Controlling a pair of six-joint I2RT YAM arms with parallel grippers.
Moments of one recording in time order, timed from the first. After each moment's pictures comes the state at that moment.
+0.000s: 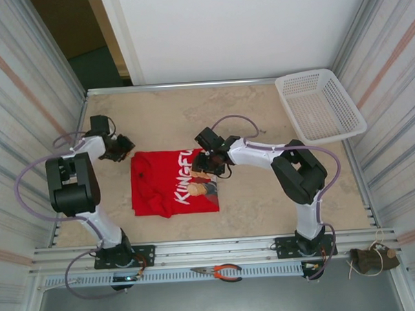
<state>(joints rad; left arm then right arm) 0.16 1.76 1.11 -0.43 0.30 -0.62 0.80 1.93 1.32 -0.48 -0.13 0.88</state>
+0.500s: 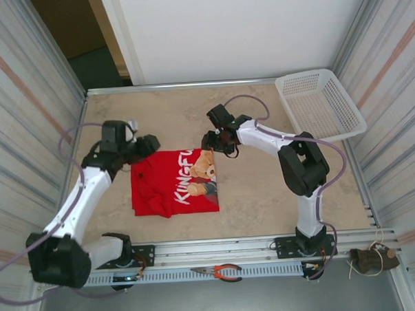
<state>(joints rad) -0.29 1.08 0.88 -0.56 0.28 -0.64 0.63 2.00 1.52 -0.62 -0.10 0.72</state>
